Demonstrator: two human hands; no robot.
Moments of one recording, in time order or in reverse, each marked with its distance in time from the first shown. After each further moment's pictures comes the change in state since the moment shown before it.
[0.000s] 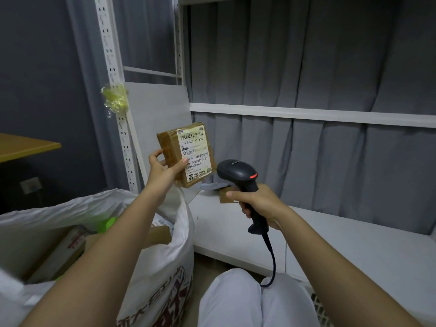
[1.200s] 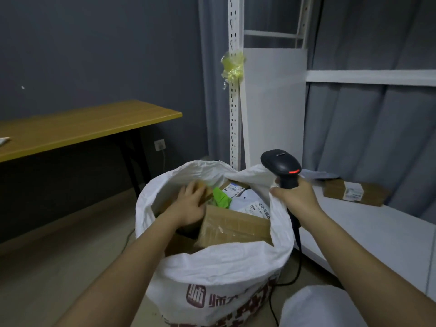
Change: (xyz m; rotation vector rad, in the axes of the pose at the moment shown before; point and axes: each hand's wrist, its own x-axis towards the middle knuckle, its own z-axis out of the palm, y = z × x) left_hand -0.043 -0.074 -0.211 1.336 -0.118 -0.321; right_hand 0.101 0.029 0.170 0.027 -0.002 -0.057
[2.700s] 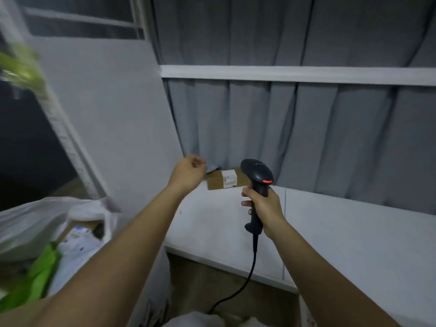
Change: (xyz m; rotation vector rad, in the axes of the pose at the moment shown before) left_hand 0.120 0.371 0.050 -0.624 0.014 0.334; right_hand 0.057 0.077 -0.239 0.337 0.409 0.249
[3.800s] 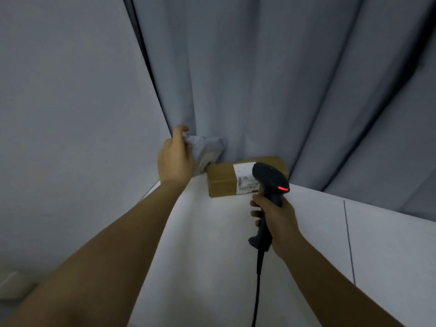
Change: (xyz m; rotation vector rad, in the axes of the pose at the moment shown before) left_hand 0.305 -0.210 0.172 0.293 0.436 0.180; right_hand 0.318 0.160 0.039 0.023 0.016 0.201
